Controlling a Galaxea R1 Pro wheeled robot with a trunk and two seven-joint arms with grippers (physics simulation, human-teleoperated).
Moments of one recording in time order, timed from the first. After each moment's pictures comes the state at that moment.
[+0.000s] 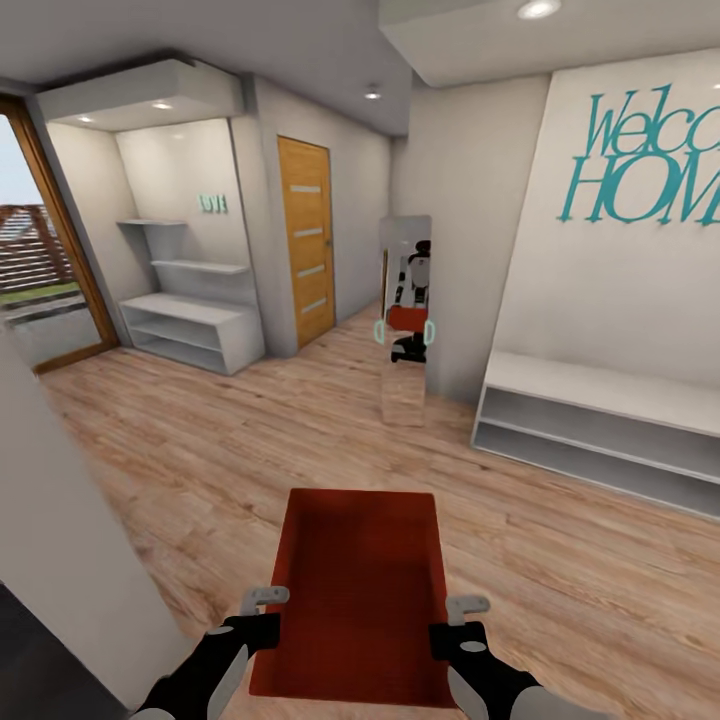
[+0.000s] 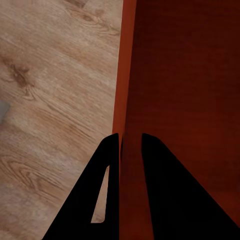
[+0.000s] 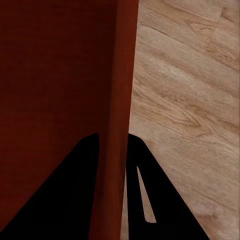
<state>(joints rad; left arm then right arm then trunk) -0.49 -0.06 -0.01 -0.46 0.05 0.21 0.03 -0.61 0.09 0.57 -0.13 -0.48 -0.04 -0.25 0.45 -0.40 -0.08</state>
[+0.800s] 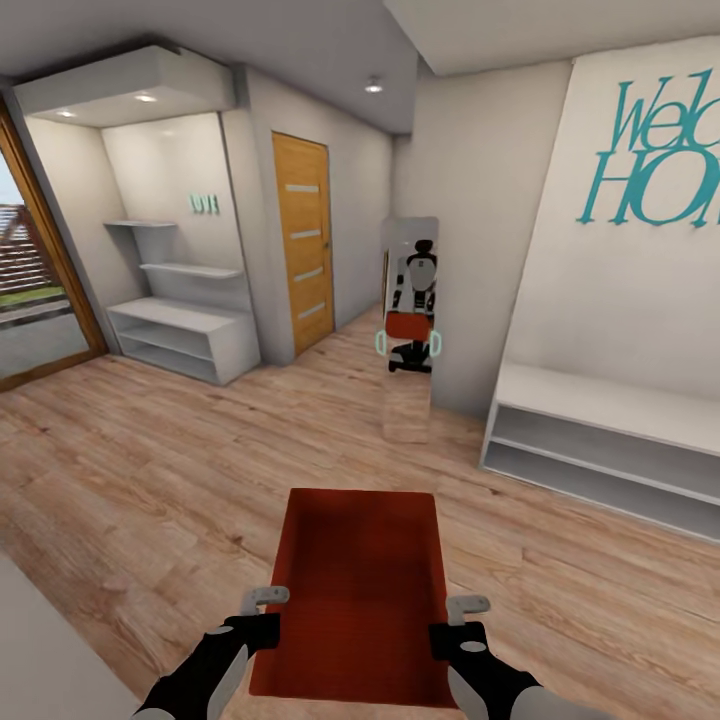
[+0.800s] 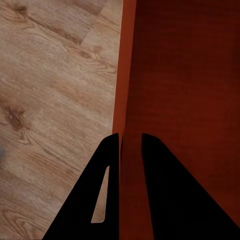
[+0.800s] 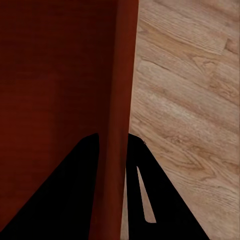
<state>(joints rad) -0.49 -0.06 -0.01 -0.46 0.05 0.21 0.03 -0.61 0.09 0.57 -0.13 -0.48 -0.04 -0.25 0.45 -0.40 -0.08</state>
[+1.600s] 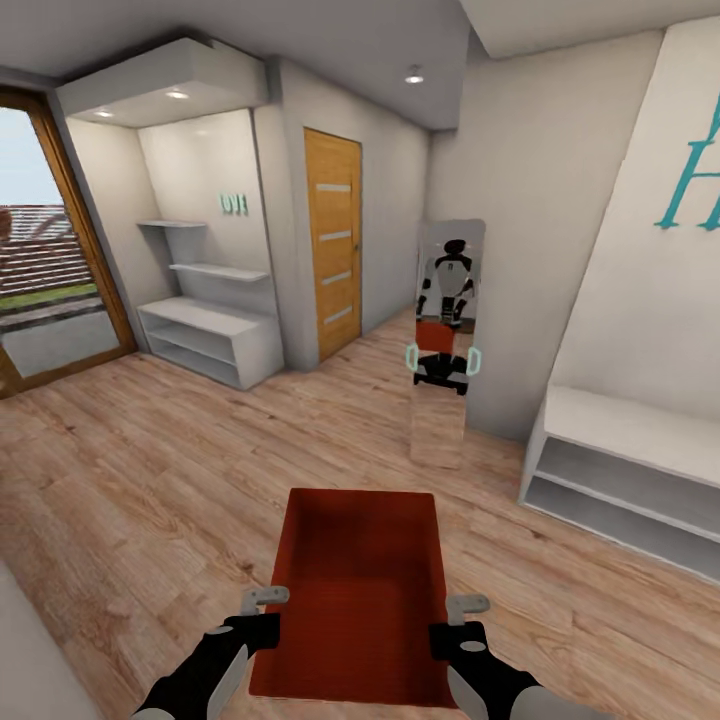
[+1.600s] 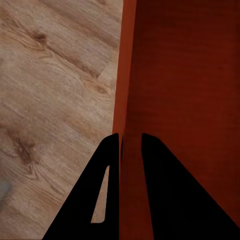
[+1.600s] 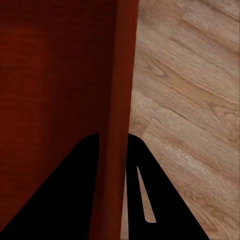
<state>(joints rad) -0.49 -0.06 -0.01 -0.46 0.06 0.21 0.03 -0.61 0.09 0.57 -0.13 -0.48 -0.04 -0.25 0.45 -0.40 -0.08</state>
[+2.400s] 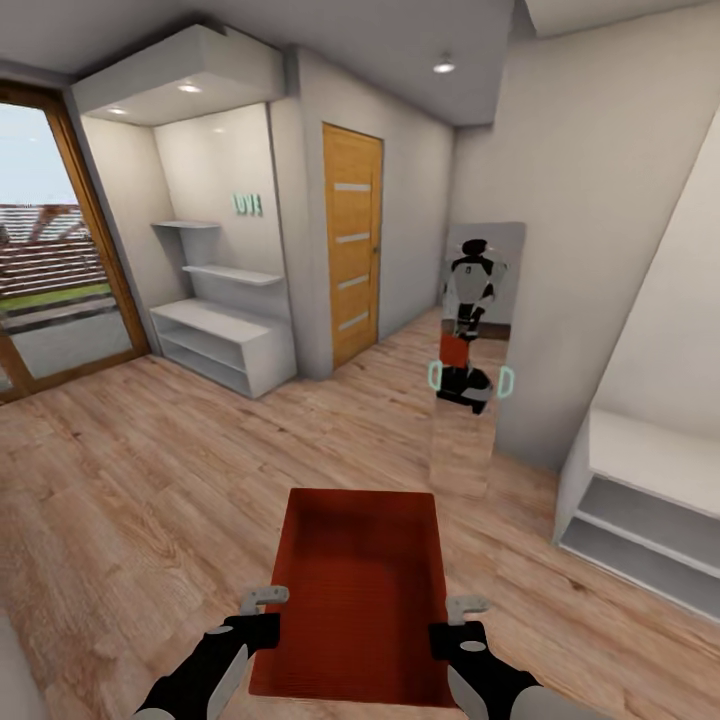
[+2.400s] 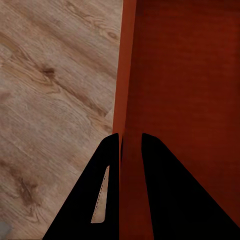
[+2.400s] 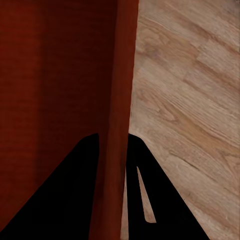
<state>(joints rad) -0.49 -0.06 -0.01 -0.46 0.06 0.21 0.03 -0.61 0.09 0.57 -0.14 -0.48 -0.04 -0.25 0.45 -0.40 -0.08</state>
